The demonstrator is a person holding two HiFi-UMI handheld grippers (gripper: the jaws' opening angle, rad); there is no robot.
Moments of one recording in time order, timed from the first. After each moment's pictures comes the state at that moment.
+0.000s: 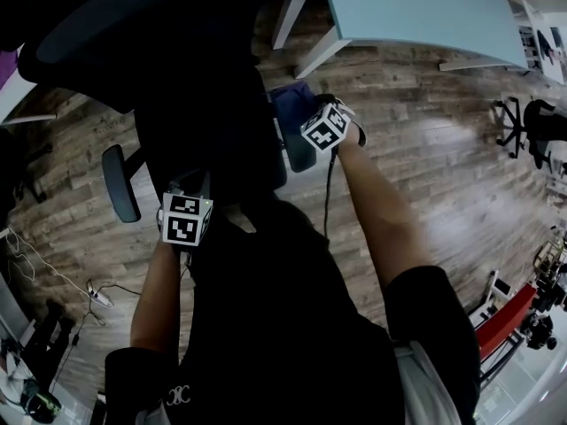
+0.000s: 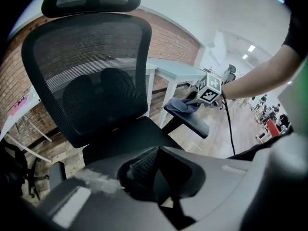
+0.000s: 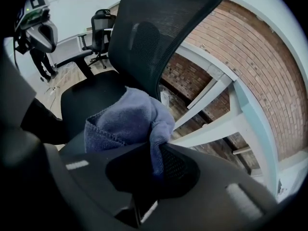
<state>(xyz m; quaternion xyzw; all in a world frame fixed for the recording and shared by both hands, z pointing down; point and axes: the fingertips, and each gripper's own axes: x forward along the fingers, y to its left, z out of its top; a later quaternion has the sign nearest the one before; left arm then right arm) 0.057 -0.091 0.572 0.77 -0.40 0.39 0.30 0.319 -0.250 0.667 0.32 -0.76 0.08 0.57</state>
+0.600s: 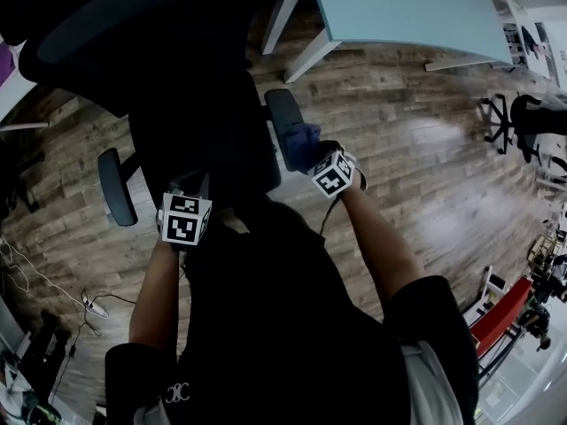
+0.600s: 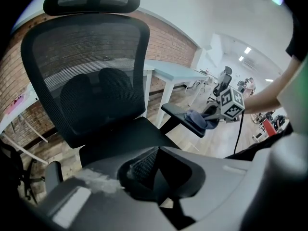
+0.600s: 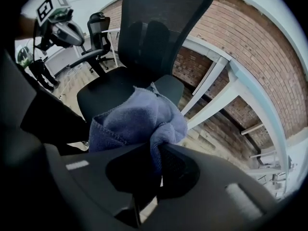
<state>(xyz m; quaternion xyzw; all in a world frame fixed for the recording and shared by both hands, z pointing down) 0.062 -0.088 0.571 0.79 -0.38 0.38 0.30 0.350 -0.120 0.674 0.32 -0.75 0.16 0.56</state>
